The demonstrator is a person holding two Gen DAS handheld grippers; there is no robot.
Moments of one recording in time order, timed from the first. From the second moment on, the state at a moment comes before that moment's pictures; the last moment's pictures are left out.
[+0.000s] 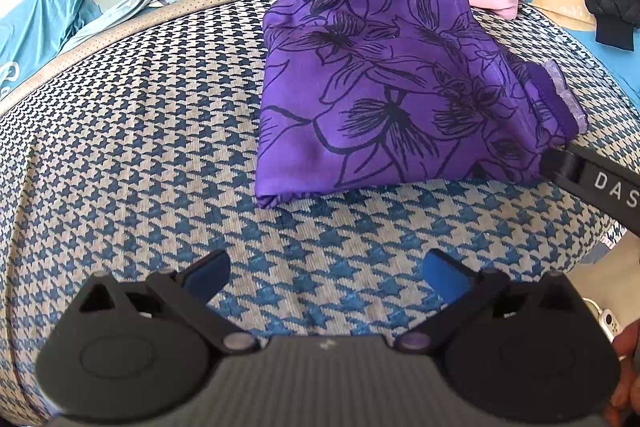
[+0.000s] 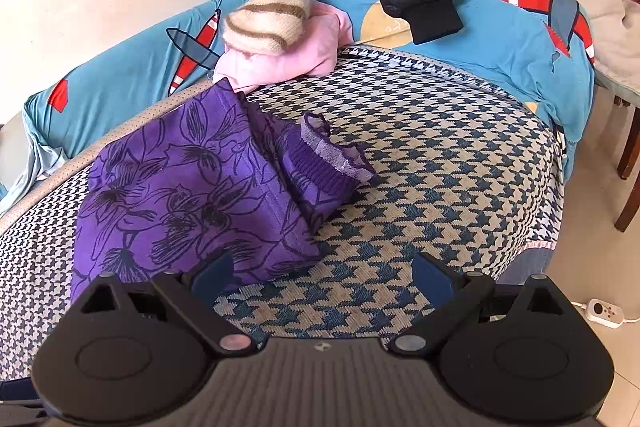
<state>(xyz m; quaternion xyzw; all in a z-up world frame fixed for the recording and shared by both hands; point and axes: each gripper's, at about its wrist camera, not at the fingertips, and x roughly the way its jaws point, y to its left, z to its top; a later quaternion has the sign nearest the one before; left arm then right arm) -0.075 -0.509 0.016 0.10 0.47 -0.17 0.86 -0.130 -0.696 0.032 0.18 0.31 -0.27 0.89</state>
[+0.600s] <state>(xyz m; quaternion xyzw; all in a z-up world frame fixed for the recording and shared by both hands) -0.074 -0.509 0.016 0.11 0.47 -0.17 0.86 -0.129 -0.696 0.033 0.19 0.31 -0.26 0.89</state>
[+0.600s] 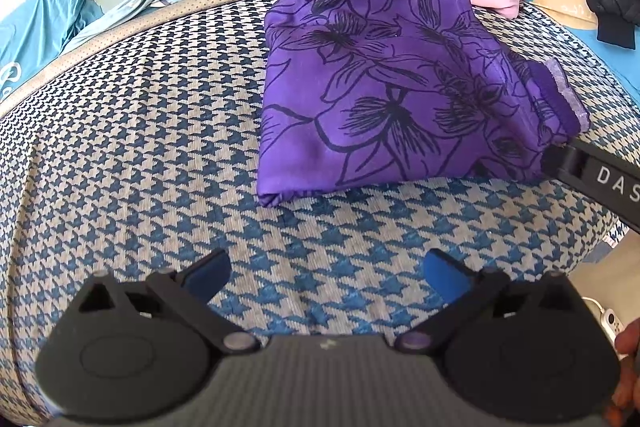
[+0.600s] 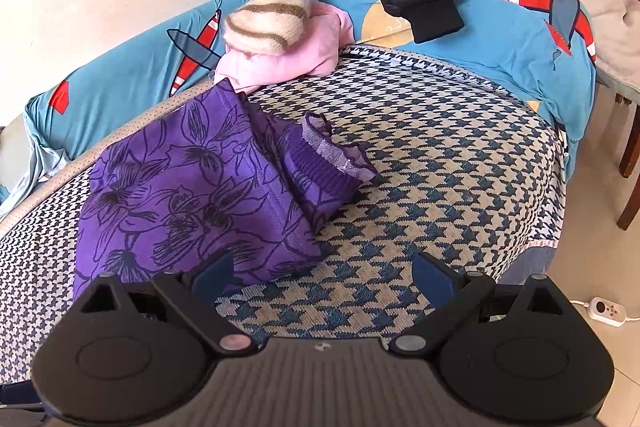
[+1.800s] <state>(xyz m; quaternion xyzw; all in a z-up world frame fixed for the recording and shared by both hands) -0.072 -0.505 0.020 0.10 0.46 -0.17 0.86 -0.118 -0.683 0.035 0.17 0.32 -0.24 0.90</state>
